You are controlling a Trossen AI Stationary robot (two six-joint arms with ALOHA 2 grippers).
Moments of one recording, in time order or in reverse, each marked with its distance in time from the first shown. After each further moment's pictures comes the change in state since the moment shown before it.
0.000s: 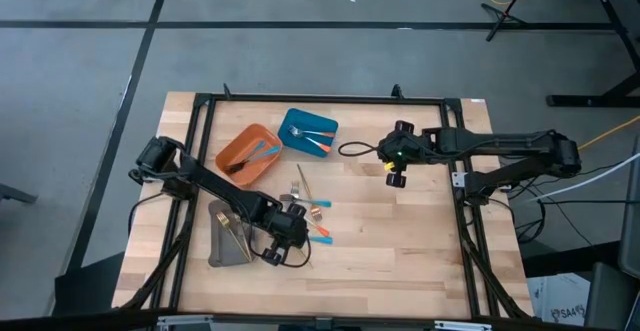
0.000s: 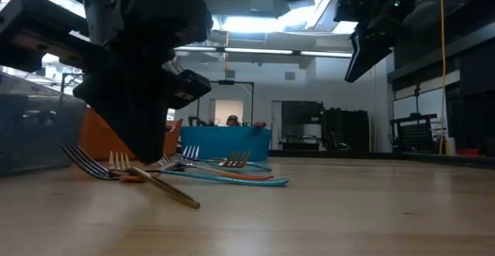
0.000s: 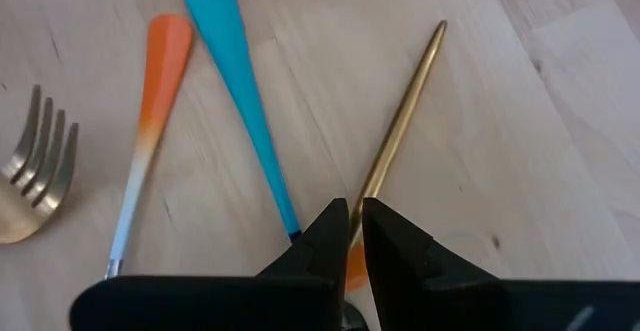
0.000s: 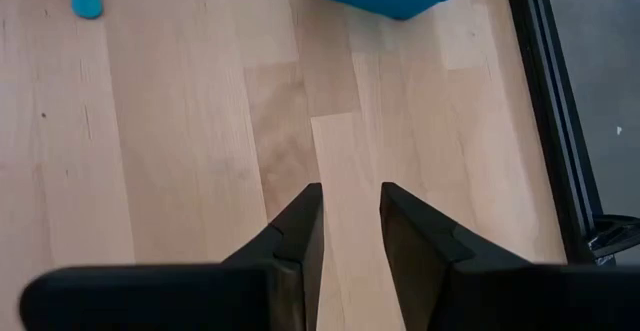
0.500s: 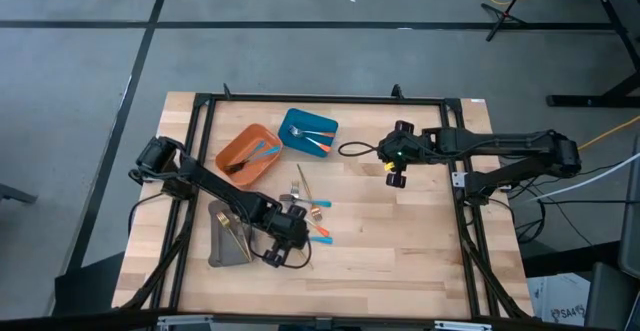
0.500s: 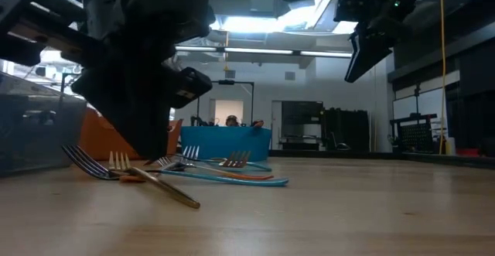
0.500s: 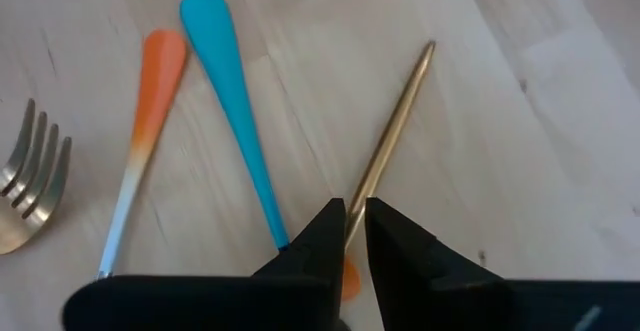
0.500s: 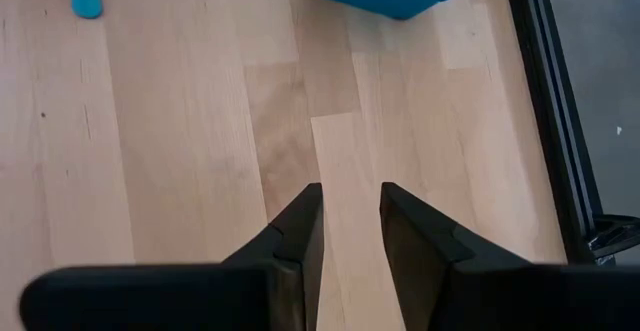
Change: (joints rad) left arm -0.004 0.000 0.000 0.026 0.003 -0.028; right arm 0.000 0.000 0.000 0.000 0.000 0.000
